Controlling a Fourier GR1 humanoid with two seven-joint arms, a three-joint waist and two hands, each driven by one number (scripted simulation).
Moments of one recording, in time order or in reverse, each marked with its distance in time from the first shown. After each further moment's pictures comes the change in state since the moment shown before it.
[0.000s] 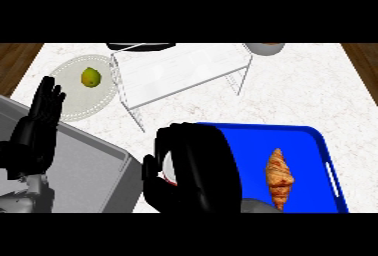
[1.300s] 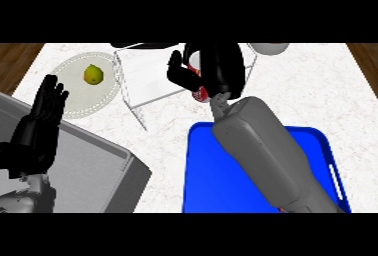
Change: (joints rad) left arm -0.007 -0.010 0.000 -0.004 0.001 -0.025 -0.015; right arm -0.301 0.004 -0.411 0.592 -0.014 -0.259 -0.319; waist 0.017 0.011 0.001
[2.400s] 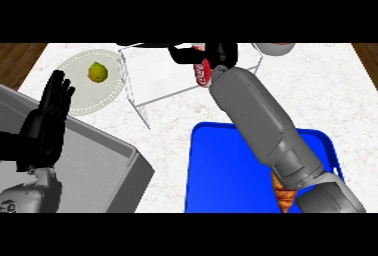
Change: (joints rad) left arm -0.041 -0.018 -0.010 0.022 -0.028 0.004 0.022; right arm -0.270 0.000 -0.165 0.661 -0.334 -0.248 -0.428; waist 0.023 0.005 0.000
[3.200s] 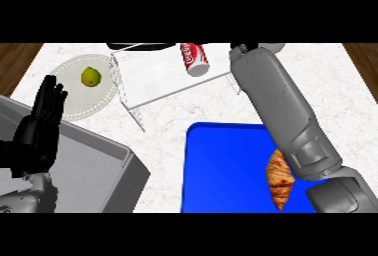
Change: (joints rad) left arm 0.037 -0.003 0.027 -0.004 -0.003 -0.002 -0.039; right arm -0.030 -0.060 -0.144 -0.044 -0.170 -0.051 -0.128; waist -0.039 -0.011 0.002
